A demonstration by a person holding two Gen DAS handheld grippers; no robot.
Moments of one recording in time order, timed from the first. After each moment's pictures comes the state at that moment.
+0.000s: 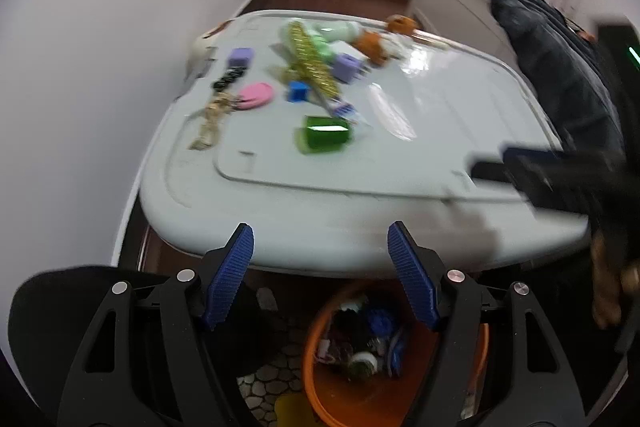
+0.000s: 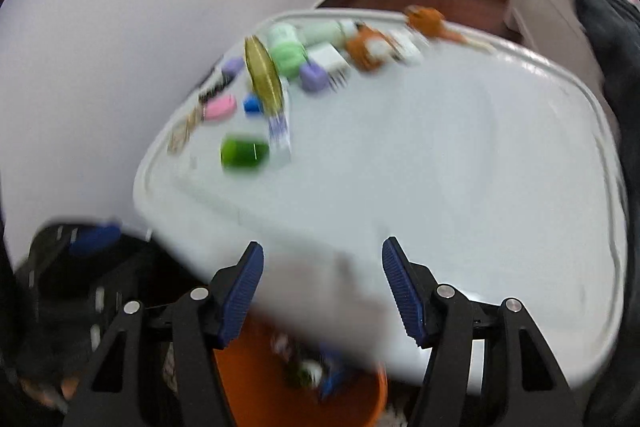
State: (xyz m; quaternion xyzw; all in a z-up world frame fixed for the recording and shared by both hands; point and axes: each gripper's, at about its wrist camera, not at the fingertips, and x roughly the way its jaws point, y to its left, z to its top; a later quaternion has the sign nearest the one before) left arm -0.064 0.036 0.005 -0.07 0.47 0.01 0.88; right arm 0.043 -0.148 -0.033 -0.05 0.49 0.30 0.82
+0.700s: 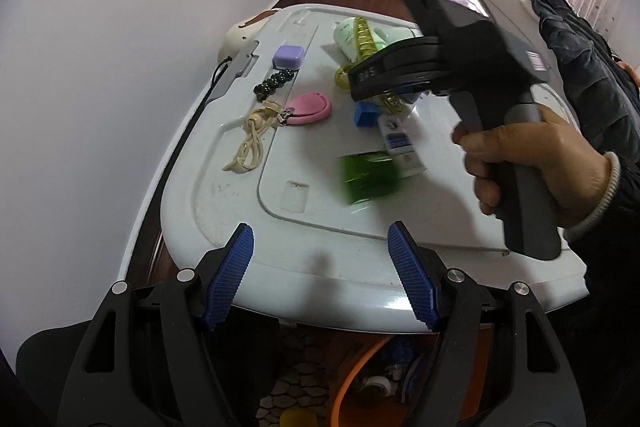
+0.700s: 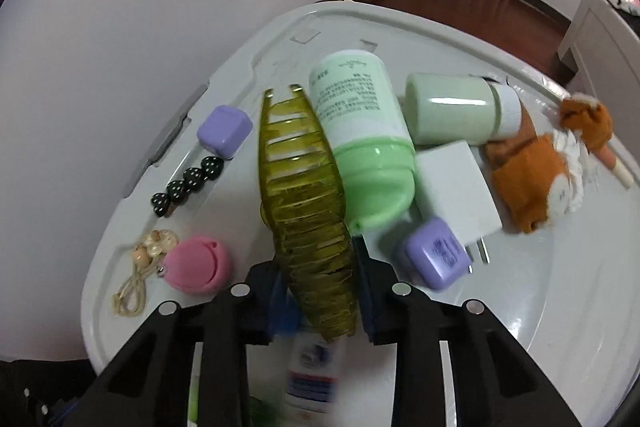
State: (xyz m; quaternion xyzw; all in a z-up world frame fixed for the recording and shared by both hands) left arm -0.026 0.068 -0.009 -0.08 0.48 0.05 0.87; right arm 0.175 0.017 -0.078 -0.11 0.51 0.32 0.79
